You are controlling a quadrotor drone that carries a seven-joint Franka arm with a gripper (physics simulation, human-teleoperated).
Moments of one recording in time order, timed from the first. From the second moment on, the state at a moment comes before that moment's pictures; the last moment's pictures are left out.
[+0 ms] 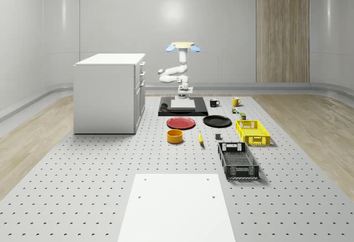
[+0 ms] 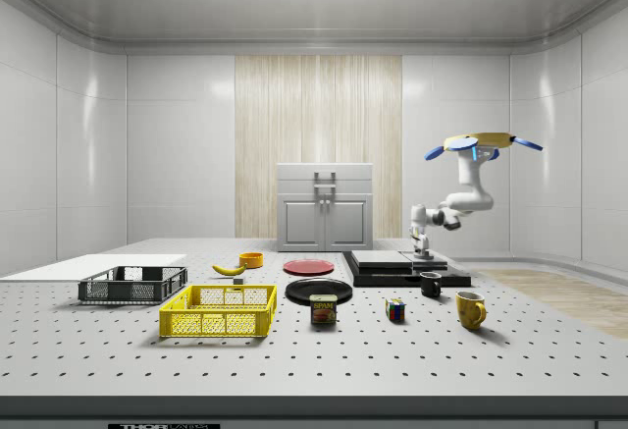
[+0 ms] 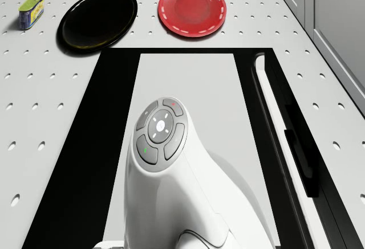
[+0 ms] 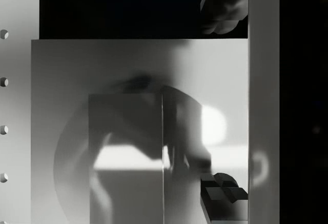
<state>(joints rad) -1.23 -1.31 1.20 -2.81 -2.00 1.44 1.71</state>
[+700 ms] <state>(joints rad) -1.25 -1.33 1.20 -2.81 -1.99 1.46 1.72</state>
